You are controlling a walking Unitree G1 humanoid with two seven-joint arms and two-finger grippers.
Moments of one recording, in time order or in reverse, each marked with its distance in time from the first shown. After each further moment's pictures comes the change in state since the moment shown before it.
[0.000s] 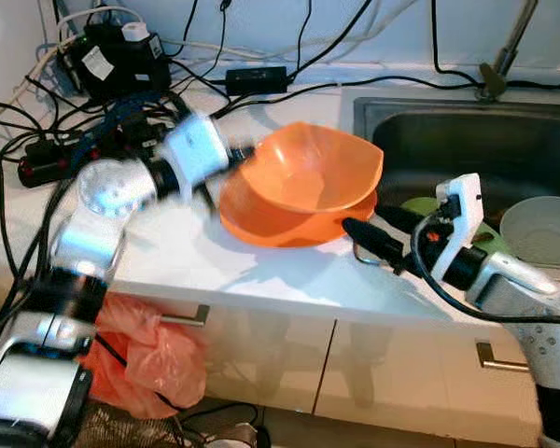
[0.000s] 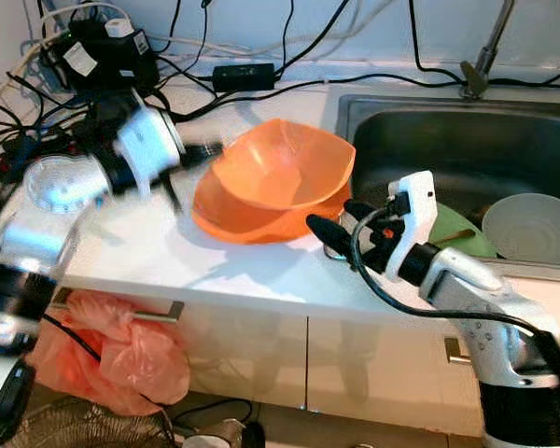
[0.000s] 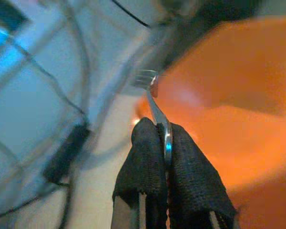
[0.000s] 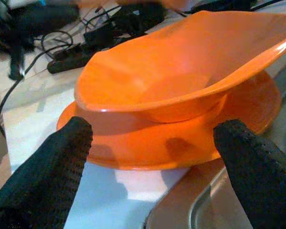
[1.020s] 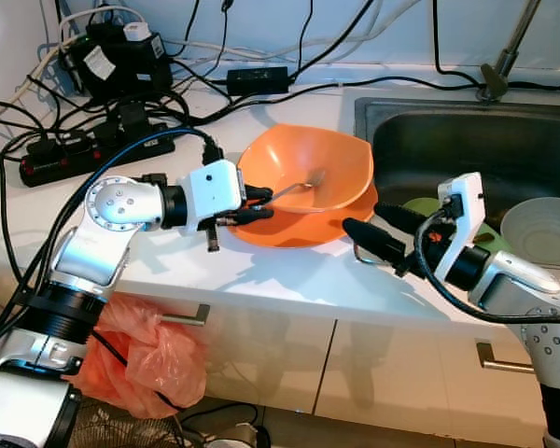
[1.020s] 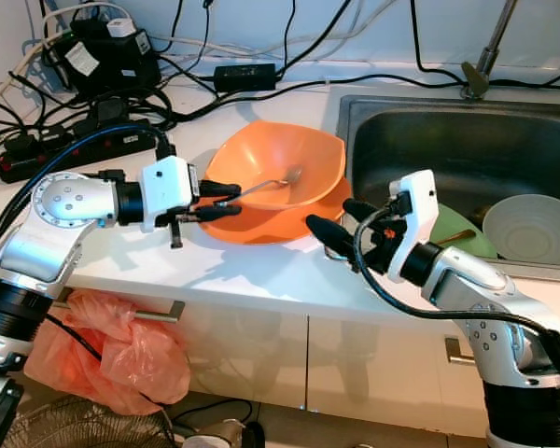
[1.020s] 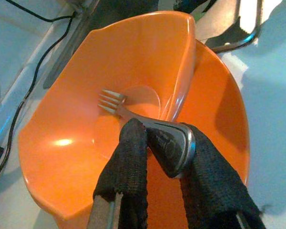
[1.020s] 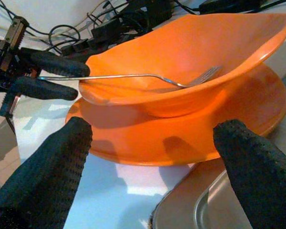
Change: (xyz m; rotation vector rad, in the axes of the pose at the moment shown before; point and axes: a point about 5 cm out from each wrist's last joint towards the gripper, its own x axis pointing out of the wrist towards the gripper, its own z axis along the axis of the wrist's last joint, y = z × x) left arm -0.008 -0.041 -0.005 0.021 0.060 -0.408; right arm -0.004 0.002 0.003 -0.016 0.025 0.038
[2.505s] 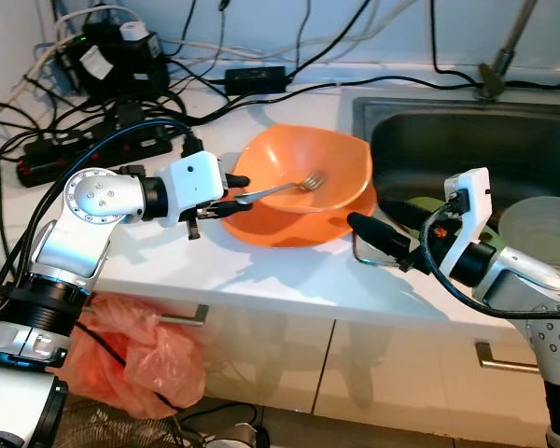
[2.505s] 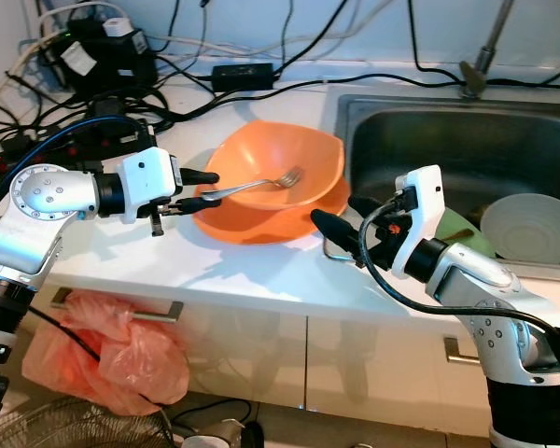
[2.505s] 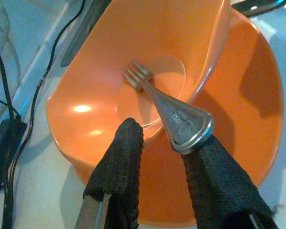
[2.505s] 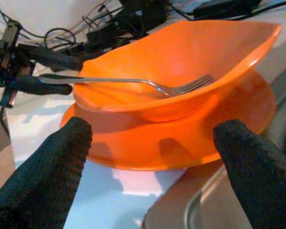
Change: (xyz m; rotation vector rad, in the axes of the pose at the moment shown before) left arm -0.017 0.013 -0.008 0.028 0.080 0.048; right arm -0.001 -0.002 0.004 -0.004 -0.009 -0.013
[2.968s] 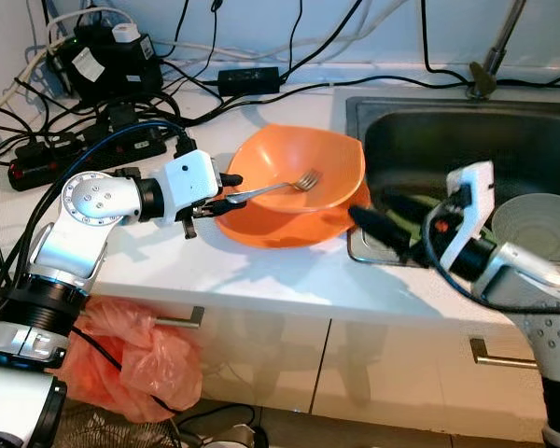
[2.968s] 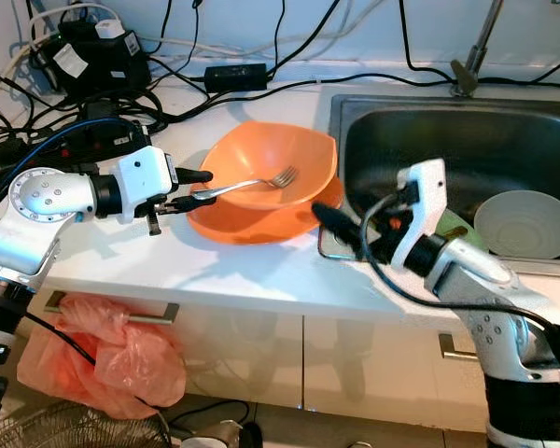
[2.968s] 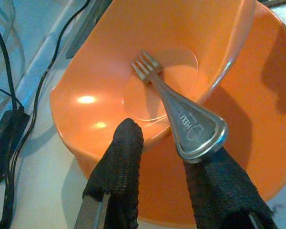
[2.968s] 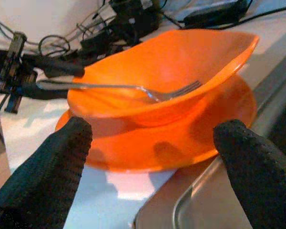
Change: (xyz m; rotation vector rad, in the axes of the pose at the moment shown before) left arm -0.002 0.001 -0.011 -0.036 0.031 0.049; right arm 0.000 -0.001 0.003 -0.004 -0.015 -0.009
